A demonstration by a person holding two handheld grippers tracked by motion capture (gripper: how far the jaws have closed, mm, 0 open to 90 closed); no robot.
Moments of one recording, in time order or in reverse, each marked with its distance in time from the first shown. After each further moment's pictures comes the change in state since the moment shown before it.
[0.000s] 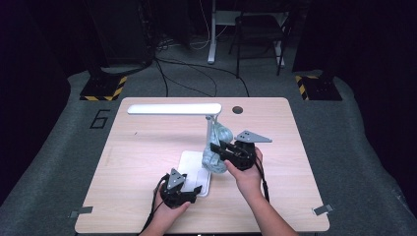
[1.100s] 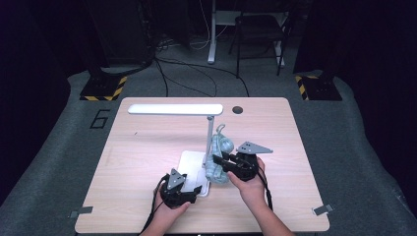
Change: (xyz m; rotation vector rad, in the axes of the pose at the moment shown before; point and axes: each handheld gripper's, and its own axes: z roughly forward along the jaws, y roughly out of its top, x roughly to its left) left arm -0.001 0.000 0.000 -0.007 -0.001 -0.012; right arm -0.003 -0.034 -0.008 0.062 0.007 -0.008
